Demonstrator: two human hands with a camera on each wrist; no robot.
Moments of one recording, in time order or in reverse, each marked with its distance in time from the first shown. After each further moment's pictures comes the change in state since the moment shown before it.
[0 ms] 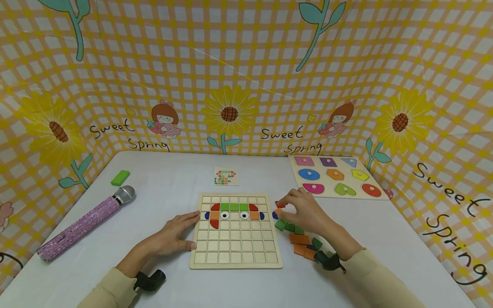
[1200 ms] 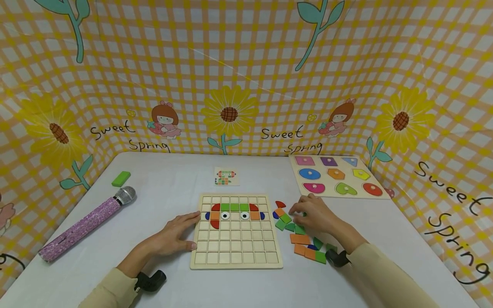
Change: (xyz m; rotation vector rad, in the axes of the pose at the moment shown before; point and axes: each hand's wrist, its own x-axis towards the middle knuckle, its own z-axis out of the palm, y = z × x) left_hand 0.000 -0.001 0.000 0.000 -0.005 0.002; right_hand -0.006 0.055 0.016 -0.086 -0.174 0.019
